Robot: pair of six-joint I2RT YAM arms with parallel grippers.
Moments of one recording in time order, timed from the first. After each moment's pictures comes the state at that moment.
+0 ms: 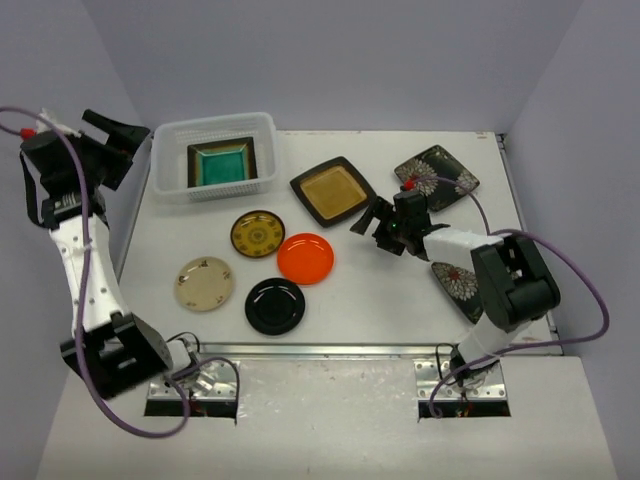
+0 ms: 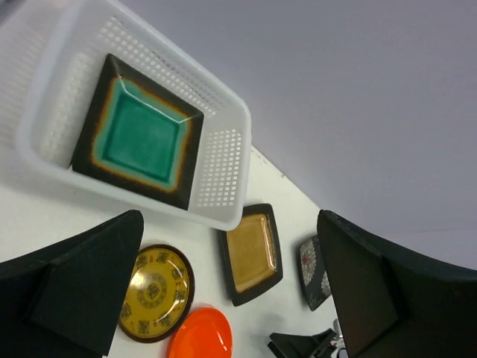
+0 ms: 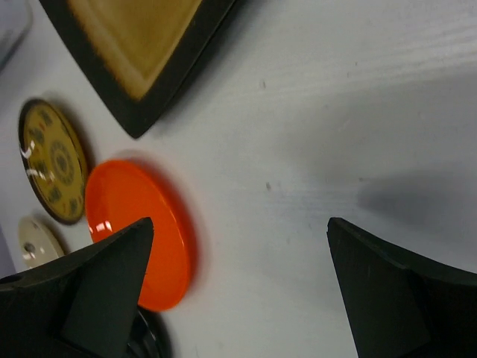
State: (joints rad) left arm 0.51 1.31 1.35 -0.36 0.50 -0.75; right arm 0.35 1.66 0.77 0.13 -0.12 0.79
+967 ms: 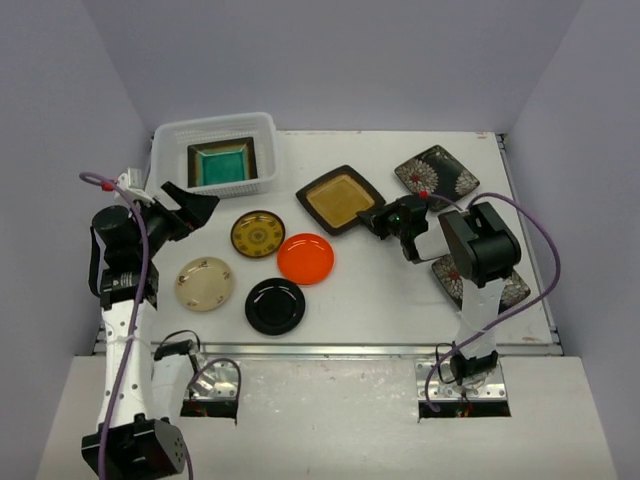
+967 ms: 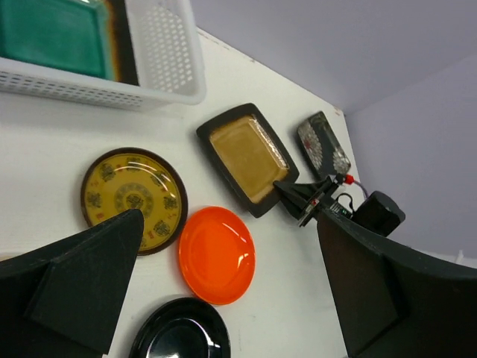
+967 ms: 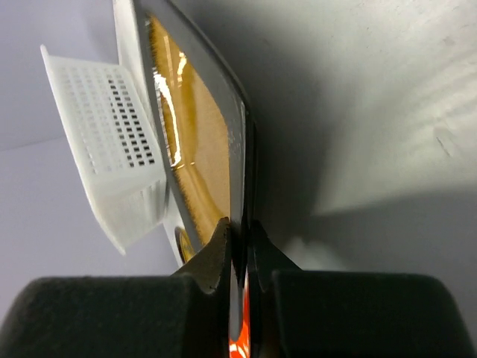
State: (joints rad) left arm 0.31 0.75 0.73 -0.21 0.56 -0.62; right arm 0.27 2.07 0.79 0.81 -0.19 1.35
